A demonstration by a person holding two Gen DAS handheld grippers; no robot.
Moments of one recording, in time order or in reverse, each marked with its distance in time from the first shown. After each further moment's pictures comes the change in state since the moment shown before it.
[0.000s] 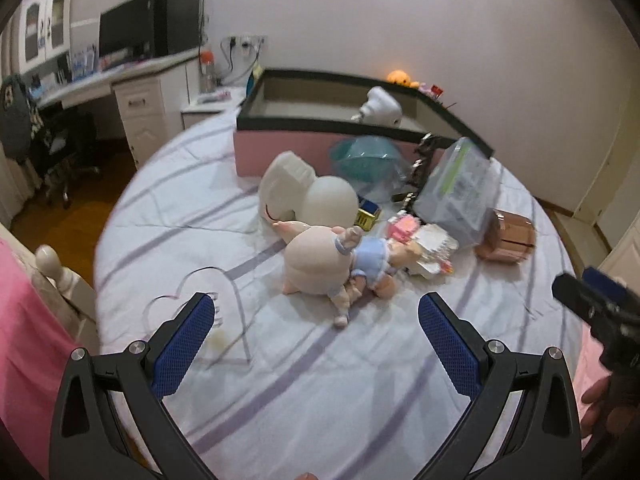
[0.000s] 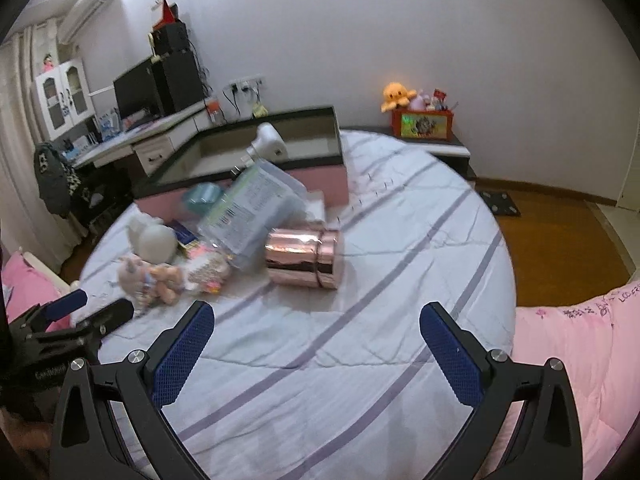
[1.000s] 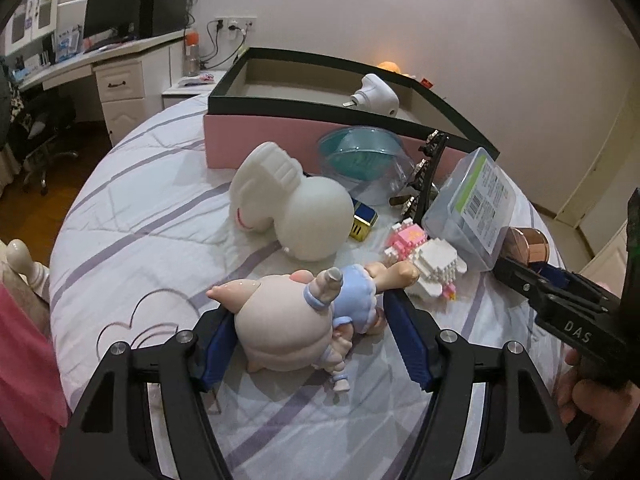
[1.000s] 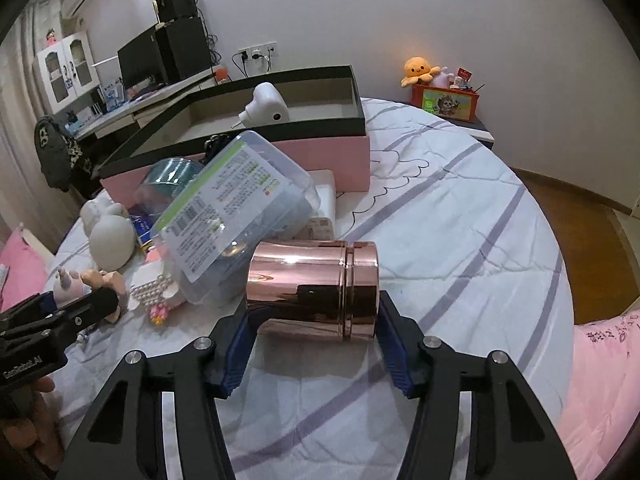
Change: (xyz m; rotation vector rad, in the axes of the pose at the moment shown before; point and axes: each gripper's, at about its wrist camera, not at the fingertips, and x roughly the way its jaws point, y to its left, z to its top) left arm 0.022 0.002 0.008 -0.015 0.026 -0.085; right arm 0.054 0.001 0.014 -0.049 0.076 0.051
